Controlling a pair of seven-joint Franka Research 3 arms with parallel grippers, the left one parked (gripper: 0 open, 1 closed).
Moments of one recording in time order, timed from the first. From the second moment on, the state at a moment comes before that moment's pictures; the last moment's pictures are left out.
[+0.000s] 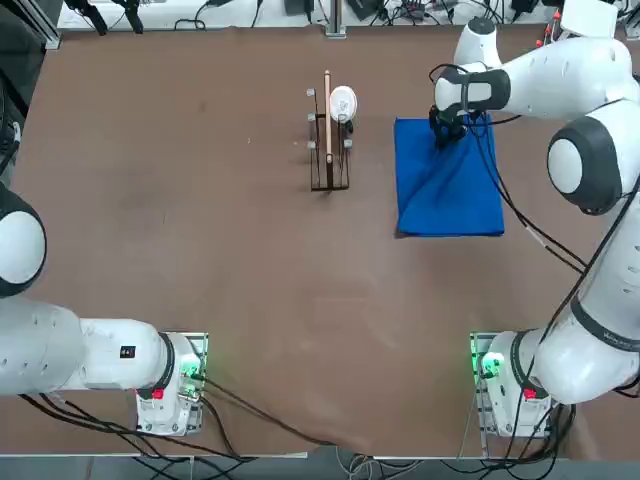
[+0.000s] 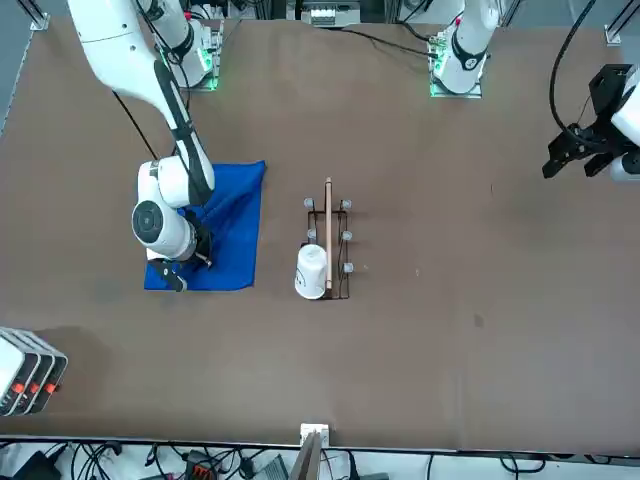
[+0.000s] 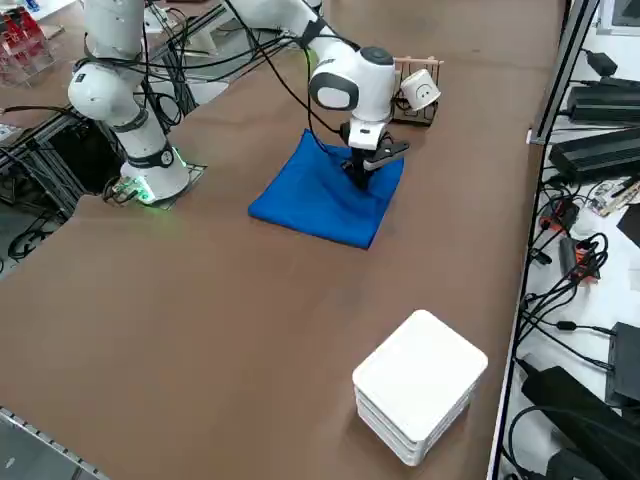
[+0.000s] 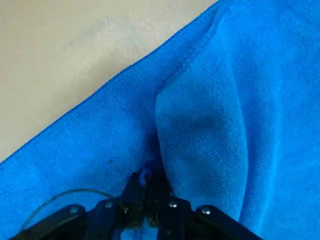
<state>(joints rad) 0.34 0.56 -0.10 -1.90 0.10 2.35 0.79</state>
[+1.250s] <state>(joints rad) 0.35 0.52 -0.08 -1.84 0.10 2.37 0.81</state>
